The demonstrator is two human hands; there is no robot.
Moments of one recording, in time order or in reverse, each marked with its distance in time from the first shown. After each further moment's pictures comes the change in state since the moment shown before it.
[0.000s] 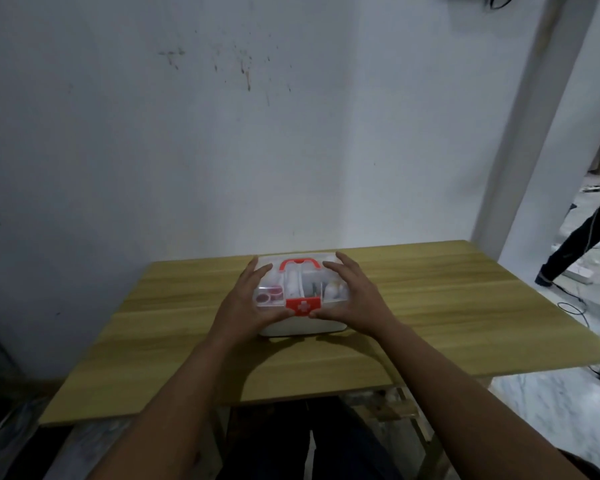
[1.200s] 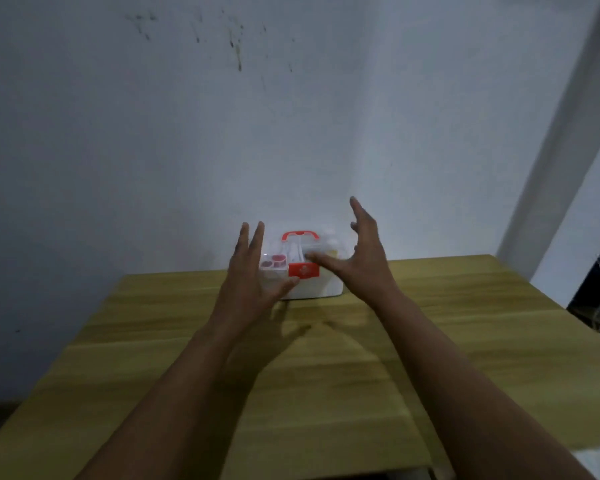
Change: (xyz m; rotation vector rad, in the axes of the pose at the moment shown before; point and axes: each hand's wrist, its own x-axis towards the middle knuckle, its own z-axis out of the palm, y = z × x) left_hand 0.113 -0.007 0.018 0.044 0.140 0.045; right_hand 0.115 -0.014 -0.018 0.244 0.246 0.033
